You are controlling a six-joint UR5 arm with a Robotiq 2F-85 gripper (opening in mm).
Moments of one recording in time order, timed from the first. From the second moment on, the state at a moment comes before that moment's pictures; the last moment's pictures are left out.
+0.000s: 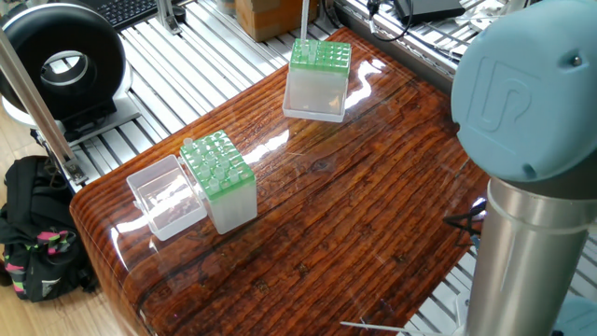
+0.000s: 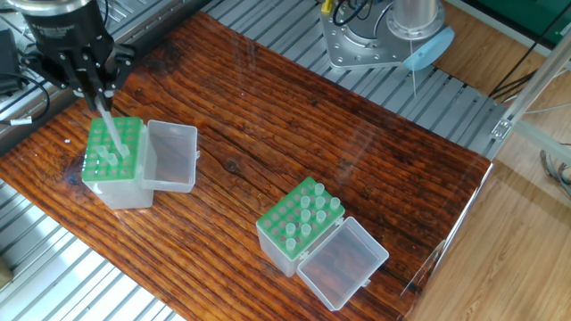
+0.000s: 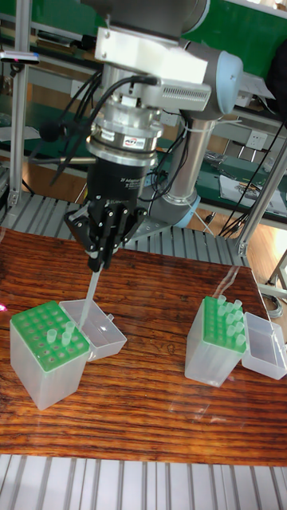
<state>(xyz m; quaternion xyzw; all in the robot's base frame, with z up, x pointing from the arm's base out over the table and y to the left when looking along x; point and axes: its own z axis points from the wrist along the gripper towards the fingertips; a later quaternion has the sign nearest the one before) 0.646 -0.067 0.294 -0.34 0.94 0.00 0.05</state>
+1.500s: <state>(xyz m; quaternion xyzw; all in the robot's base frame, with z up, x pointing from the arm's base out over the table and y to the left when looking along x) 0.642 0.009 0.303 -0.33 0.94 0.02 0.07</state>
